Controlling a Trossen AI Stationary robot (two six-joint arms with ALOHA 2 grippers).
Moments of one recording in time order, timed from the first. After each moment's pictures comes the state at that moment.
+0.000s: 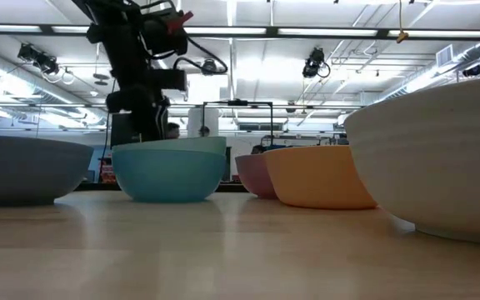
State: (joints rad) left arm 0.27 1.39 0.91 -0.64 -0.17 0.22; right arm 0.37 1.31 1.39 -0.49 0.74 0.05
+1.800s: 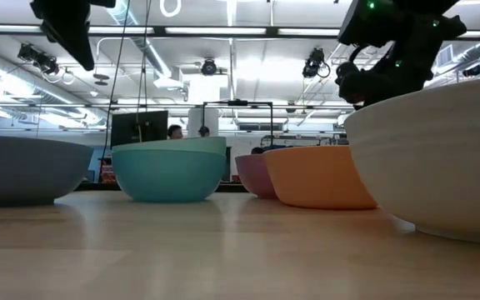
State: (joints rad) left arm -0.21 1.04 1.10 -1.27 -0.40 -0.68; right arm 0.04 1.36 0.77 -0.58 0.22 0.84
